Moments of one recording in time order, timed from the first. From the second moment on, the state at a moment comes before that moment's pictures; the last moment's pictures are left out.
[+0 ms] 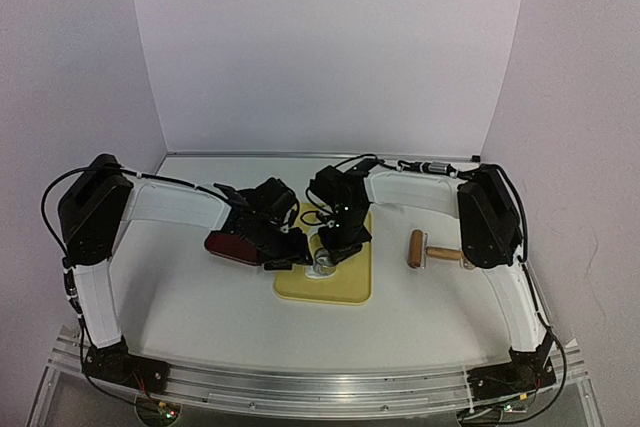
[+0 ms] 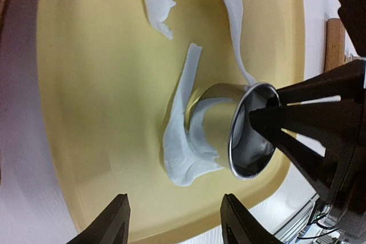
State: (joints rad) left arm -0.86 1.89 1.22 -0.37 0.21 -0.84; right arm 0.82 2.33 1.95 -1.04 -0.07 0.34
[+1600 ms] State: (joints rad) left arm -0.86 1.84 1.22 -0.39 0.21 -0.92; right arm 0.84 2.36 2.02 -1.15 -0.08 0.43
